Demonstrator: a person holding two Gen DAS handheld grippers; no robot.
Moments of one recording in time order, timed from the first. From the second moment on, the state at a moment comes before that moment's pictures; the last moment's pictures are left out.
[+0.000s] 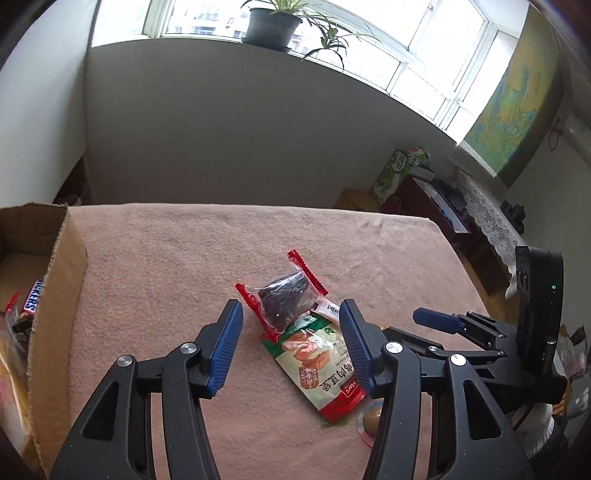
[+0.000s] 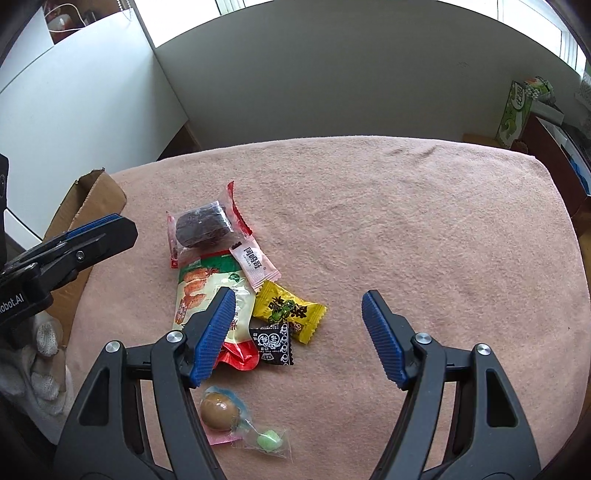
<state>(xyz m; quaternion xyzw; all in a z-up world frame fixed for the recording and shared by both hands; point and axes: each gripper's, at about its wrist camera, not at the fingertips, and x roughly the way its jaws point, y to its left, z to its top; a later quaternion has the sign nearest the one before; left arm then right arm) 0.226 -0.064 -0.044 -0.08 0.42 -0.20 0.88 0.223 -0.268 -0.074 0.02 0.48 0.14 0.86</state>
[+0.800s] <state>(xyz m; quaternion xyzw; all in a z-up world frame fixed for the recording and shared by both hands) 0.266 -0.076 -0.089 -0.03 0.48 -0.18 0.86 0.240 -0.234 -0.093 -0.07 0.48 0.16 0.86</state>
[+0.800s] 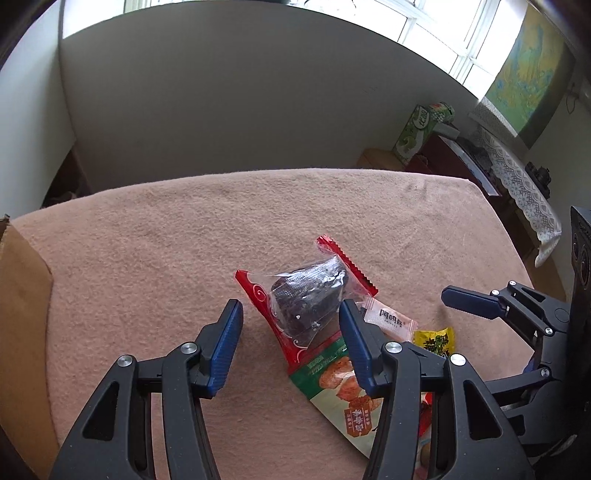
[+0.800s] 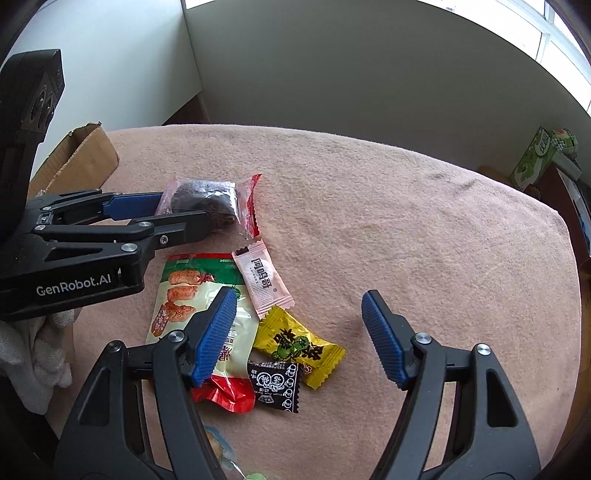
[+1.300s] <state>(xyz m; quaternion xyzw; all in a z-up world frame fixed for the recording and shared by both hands) 0.269 -0.059 -0.093 -0.04 0.49 -0.15 0.86 0.256 -0.210 -0.103 -0.10 0.48 0.17 0.86</state>
